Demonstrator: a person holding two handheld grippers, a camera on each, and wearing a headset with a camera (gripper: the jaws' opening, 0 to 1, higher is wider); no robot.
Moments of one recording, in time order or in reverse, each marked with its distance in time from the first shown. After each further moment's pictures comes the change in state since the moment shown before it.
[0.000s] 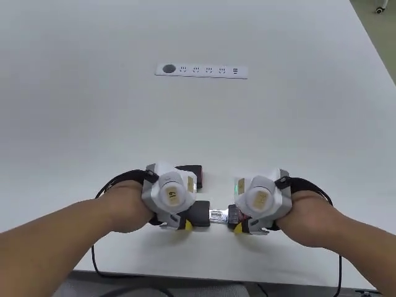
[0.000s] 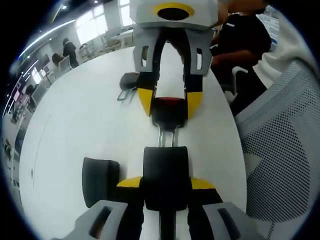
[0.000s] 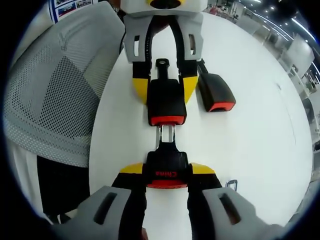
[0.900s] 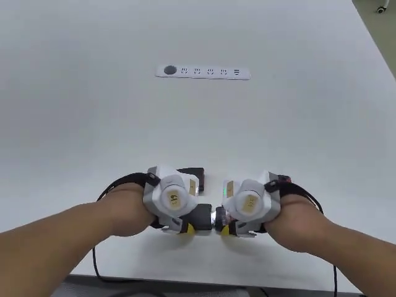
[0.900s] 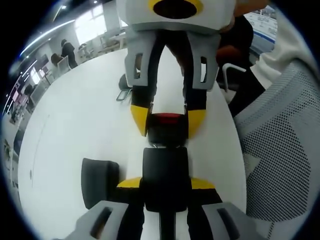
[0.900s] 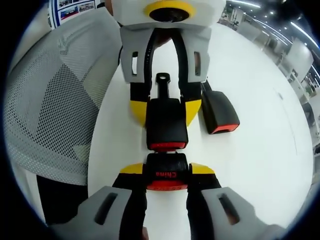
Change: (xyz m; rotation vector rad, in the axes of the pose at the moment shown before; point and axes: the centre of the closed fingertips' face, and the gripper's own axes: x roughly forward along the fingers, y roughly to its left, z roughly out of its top) left arm 0.000 -0.001 -0.001 0.004 -0.006 -0.020; right arm 0.016 -0.006 0.030 -0.002 -0.070 -0.008
